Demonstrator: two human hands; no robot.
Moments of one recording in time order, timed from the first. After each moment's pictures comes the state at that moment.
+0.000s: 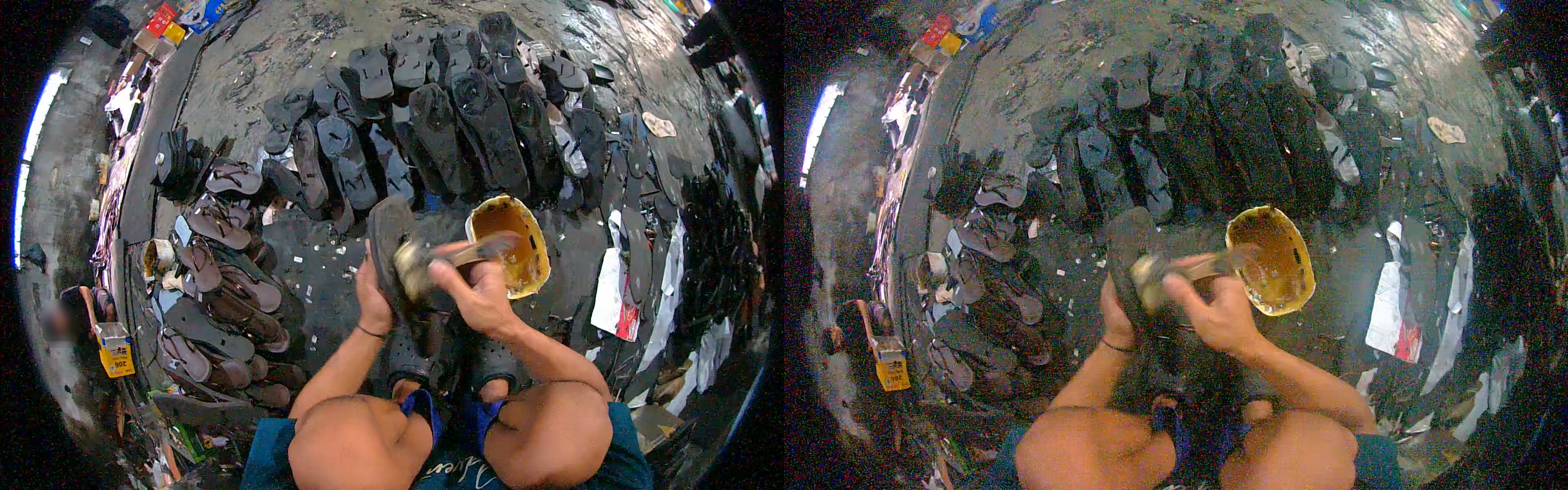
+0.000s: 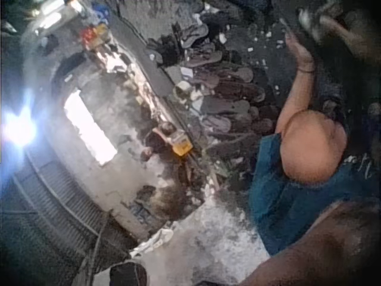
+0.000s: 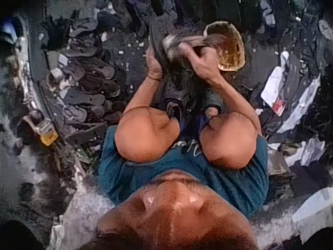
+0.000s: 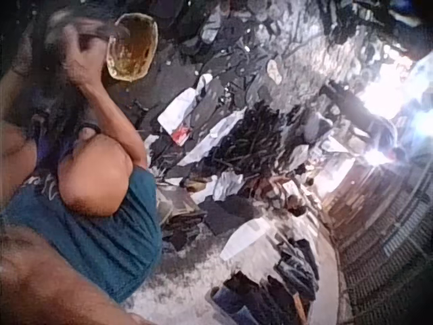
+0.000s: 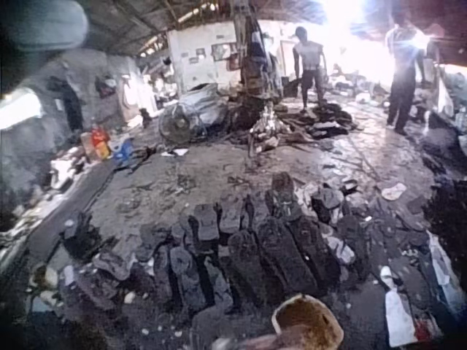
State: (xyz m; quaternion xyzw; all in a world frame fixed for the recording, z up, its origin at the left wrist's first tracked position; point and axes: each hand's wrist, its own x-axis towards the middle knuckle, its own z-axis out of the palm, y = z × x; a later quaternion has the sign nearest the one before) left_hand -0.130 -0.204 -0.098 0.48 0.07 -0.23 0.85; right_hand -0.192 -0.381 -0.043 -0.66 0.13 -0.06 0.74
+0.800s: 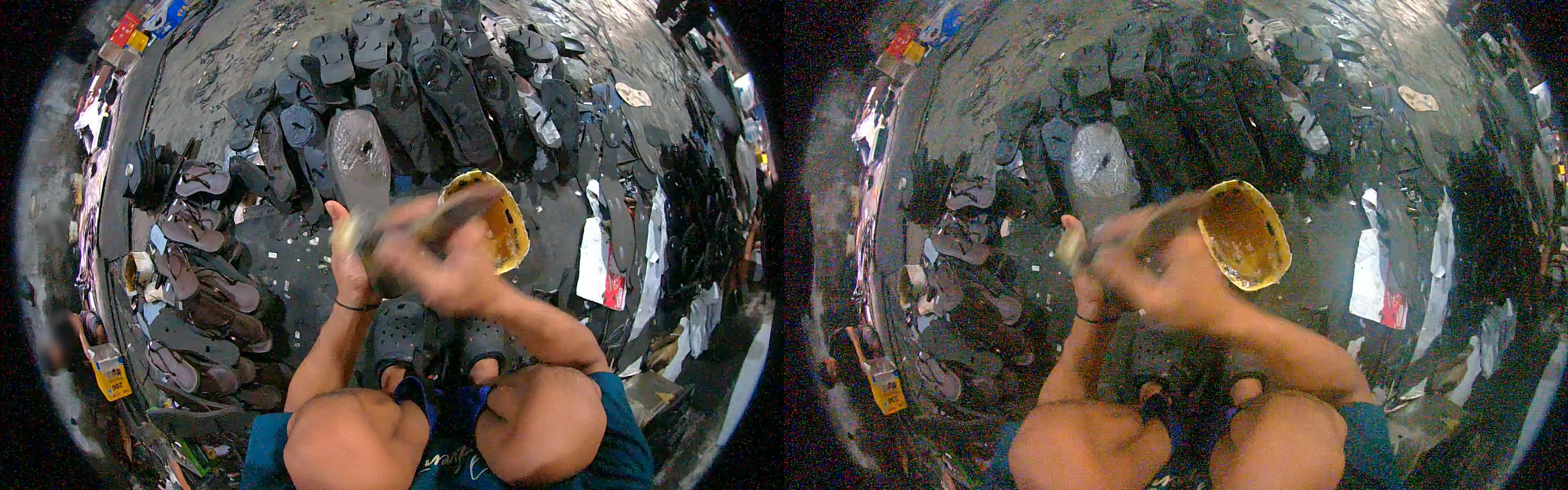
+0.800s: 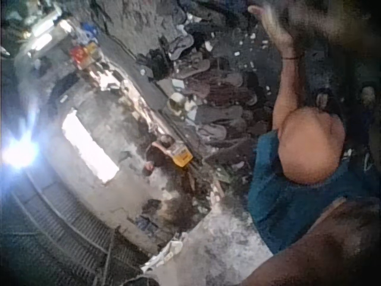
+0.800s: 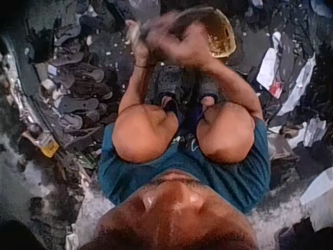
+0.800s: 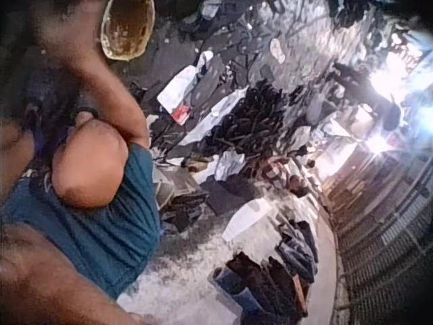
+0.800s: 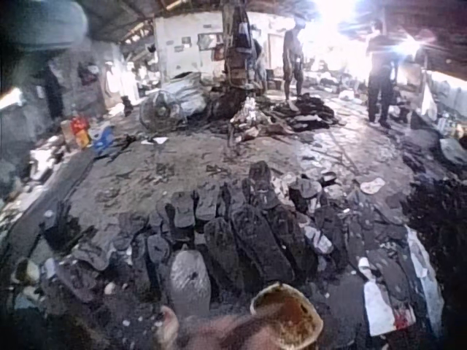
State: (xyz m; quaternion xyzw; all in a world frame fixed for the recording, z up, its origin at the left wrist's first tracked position) left_hand -0.102 -0.251 -0.015 0.31 0.18 -0.38 0.85; right_hand -0.167 -0.383 0.030 -0.73 -0.02 -0.11 0.68
